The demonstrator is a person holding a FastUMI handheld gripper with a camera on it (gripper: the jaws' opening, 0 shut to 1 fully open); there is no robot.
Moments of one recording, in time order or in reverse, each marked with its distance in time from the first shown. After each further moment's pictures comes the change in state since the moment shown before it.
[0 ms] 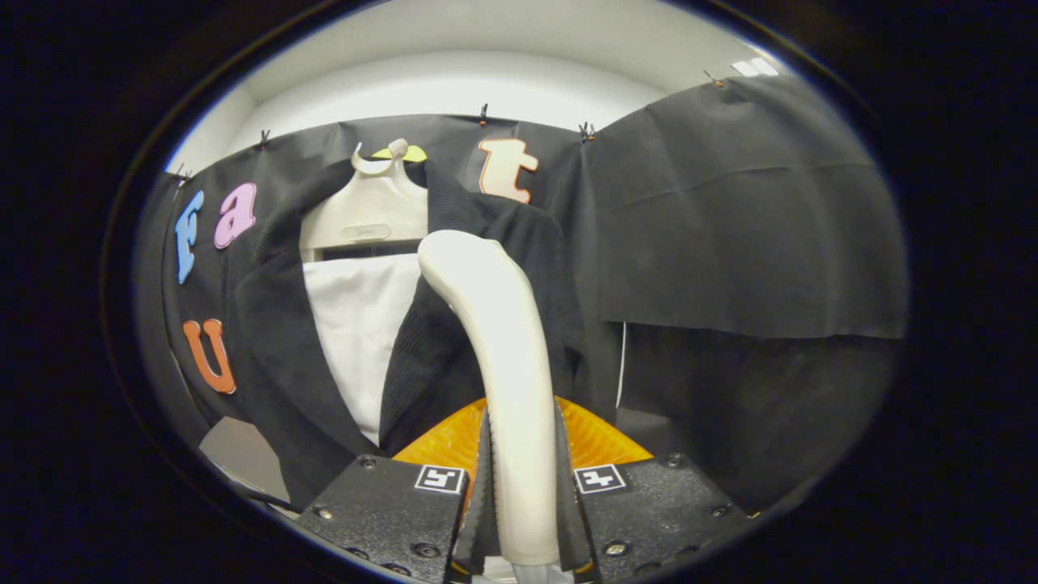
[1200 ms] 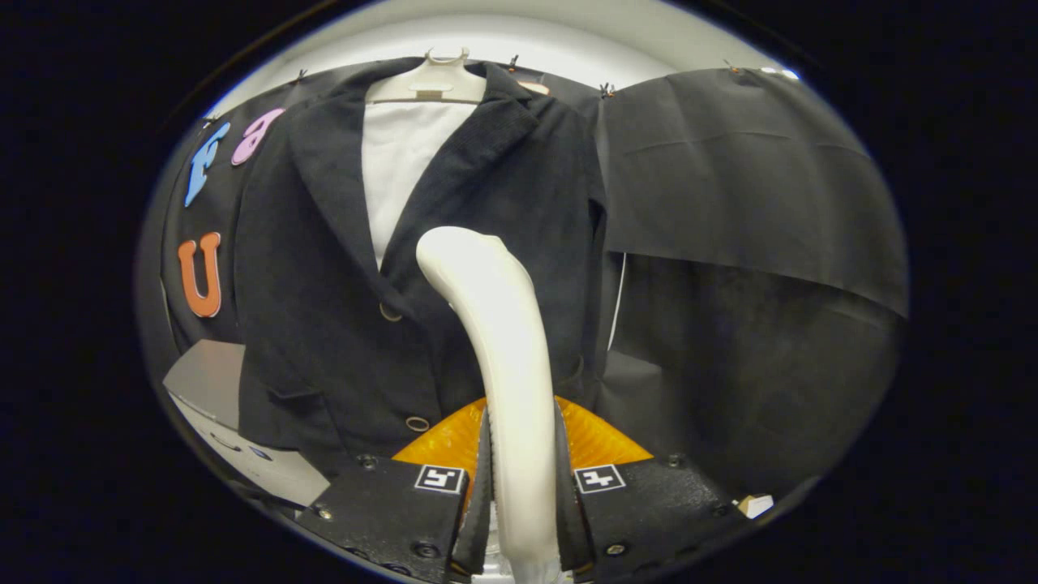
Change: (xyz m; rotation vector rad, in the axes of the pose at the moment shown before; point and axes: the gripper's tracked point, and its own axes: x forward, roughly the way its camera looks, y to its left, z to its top) arm -0.022 0.008 -0.160 -0.112 0.177 -0.051
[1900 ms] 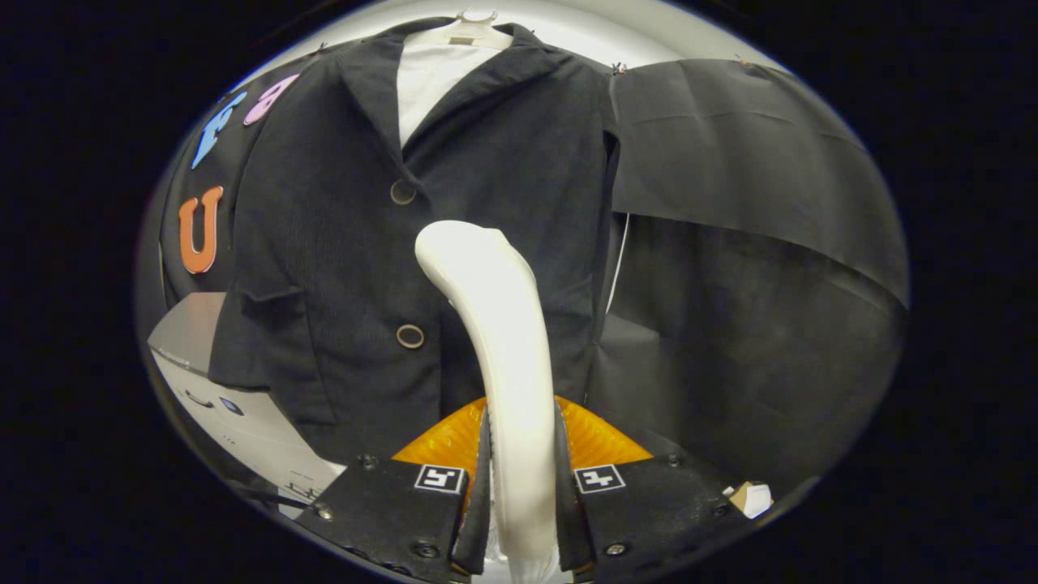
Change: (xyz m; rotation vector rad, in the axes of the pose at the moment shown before) arm 0.002 0.003 -0.078 -0.050 0.102 -0.029
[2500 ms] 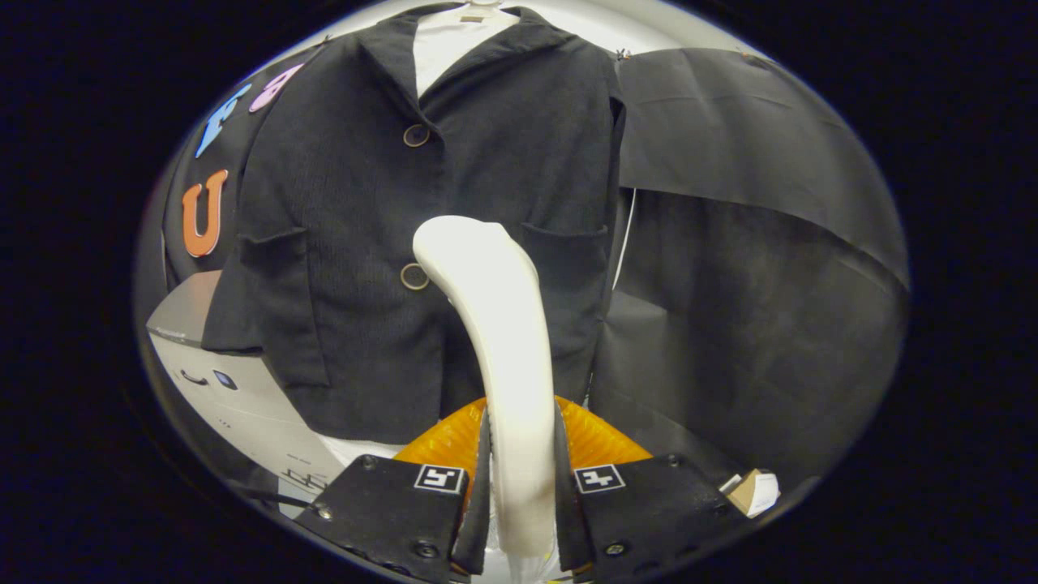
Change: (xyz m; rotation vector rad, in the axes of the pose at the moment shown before) arm 0.000 0.003 -0.039 0.003 0.062 0.032
